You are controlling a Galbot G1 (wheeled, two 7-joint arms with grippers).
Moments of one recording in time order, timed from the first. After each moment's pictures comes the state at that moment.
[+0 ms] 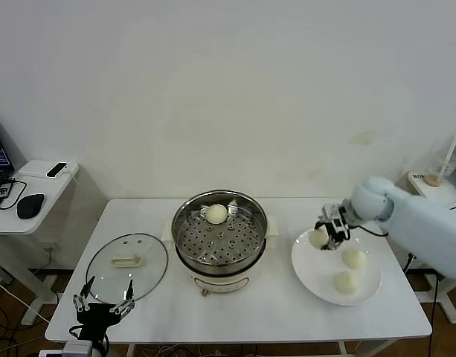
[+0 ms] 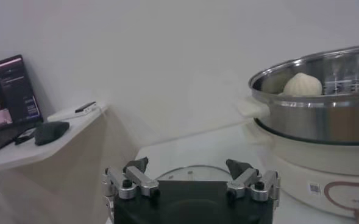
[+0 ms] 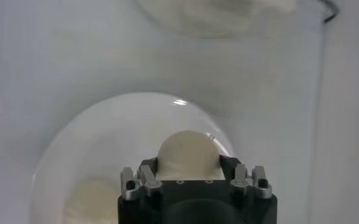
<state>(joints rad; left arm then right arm) 1.79 -1.26 -0.65 -2.24 -0.06 0.23 -0.16 0.24 0.64 -0.90 1.44 0.01 -0.30 -1.05</state>
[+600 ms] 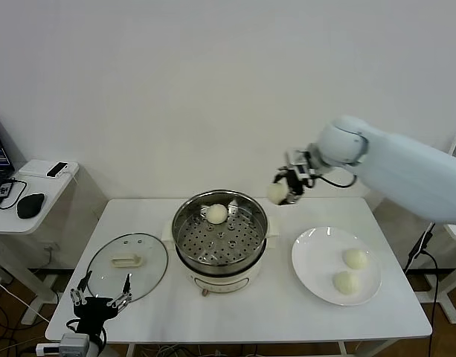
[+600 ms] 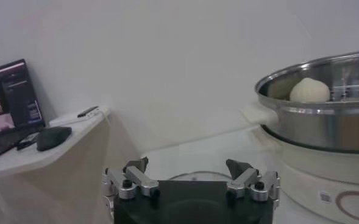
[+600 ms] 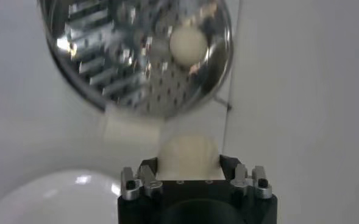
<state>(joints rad) 1.76 -1.26 -0.67 -2.23 -0.08 0.24 -0.16 0.51 0.97 -1.08 1.39 0.28 -0.41 -0.98</state>
